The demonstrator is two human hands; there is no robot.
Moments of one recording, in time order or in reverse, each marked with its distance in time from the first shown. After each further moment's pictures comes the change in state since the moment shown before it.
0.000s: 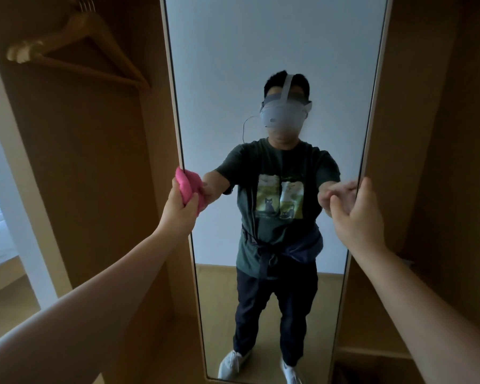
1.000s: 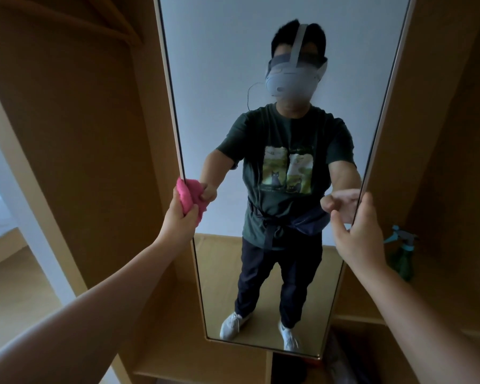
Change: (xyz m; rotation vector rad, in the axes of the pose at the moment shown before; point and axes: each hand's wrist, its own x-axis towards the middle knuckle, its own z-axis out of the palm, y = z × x) left_hand -0.043 -0.069 0.016 -0.067 -0.070 -0.084; right_hand -0.059 0.048 0.021 -0.005 -0.133 0.068
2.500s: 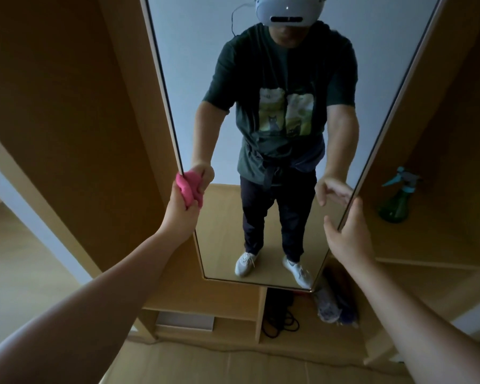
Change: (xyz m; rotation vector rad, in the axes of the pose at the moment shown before) left_hand -0.046 -0.090 0.023 0.173 -0.077 -0.131; right_hand -0.086 0.068 0.045 -0.037 -0.213 0.249
